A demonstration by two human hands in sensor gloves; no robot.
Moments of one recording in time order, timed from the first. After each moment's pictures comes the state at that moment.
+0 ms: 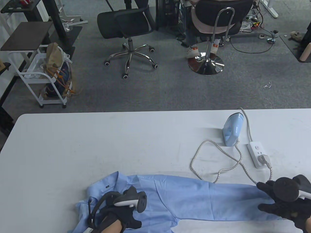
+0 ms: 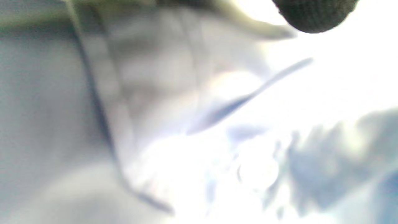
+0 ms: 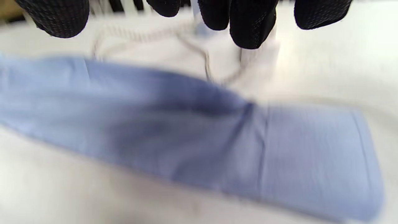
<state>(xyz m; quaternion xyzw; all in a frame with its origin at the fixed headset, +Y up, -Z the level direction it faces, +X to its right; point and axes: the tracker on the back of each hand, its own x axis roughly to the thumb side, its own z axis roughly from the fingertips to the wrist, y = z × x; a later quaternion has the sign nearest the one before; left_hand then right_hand) -0.148 -0.760 -0.253 -0.41 -0.16 -0.12 0.89 0.388 -0.681 -0.236 0.14 0.22 0.96 0.06</state>
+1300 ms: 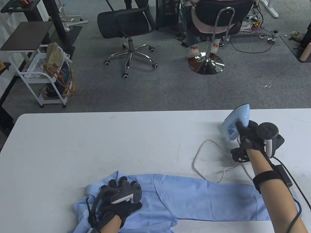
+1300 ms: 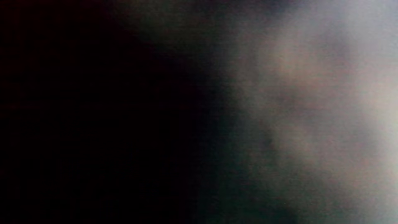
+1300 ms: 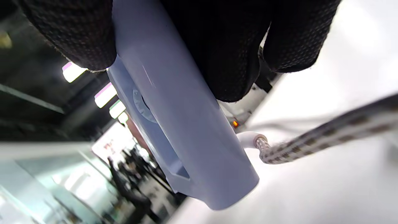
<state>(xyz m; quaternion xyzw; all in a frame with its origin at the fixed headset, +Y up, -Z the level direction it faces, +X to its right) -0.158 -0.795 -0.274 -0.34 -0.10 -0.14 0.92 0.383 -0.714 -0.440 -0.21 -0.19 0.87 0.42</state>
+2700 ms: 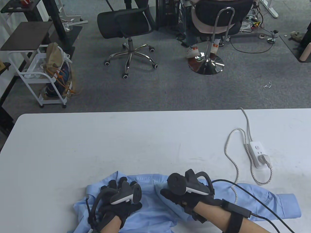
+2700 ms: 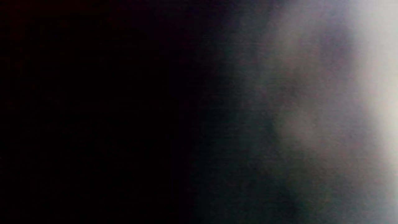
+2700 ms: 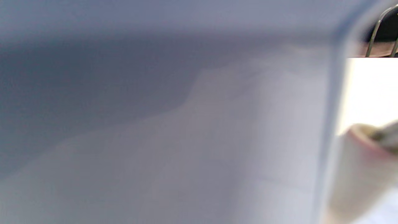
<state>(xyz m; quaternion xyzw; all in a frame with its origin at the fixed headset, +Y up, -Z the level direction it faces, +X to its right) -0.159 -0.795 -0.272 -0.34 -0.10 -0.14 0.92 0.064 -0.726 -0.282 0.22 0.11 0.97 0.03</state>
